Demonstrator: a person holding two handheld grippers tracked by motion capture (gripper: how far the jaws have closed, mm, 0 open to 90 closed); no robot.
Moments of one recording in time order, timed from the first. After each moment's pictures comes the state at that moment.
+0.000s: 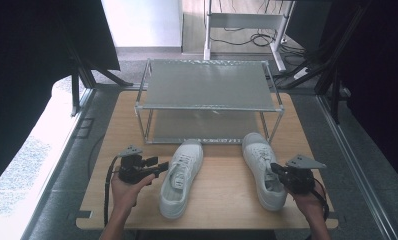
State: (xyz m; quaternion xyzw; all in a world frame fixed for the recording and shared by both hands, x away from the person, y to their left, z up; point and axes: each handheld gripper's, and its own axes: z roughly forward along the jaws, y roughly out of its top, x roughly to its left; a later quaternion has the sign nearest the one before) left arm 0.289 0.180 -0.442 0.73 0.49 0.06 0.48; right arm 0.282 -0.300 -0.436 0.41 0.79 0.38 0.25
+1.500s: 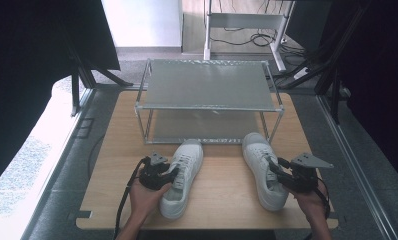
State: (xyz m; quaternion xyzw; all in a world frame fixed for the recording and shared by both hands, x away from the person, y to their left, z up) left arm 0.290 0.124 -0.465 0.78 0.49 0.15 0.36; right arm 0.280 -0.304 -0.427 0.43 0.76 0.41 0.25
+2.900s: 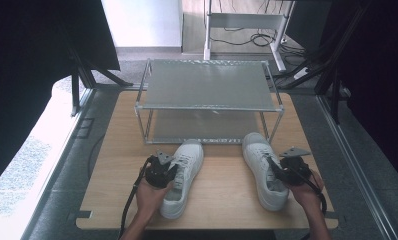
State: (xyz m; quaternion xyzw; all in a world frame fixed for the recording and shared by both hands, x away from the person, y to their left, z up) left arm 0.296 0.109 -0.473 0.78 0.50 0.20 0.32; right arm 0.322 -0.297 -0.455 0.47 0.81 0.23 0.26
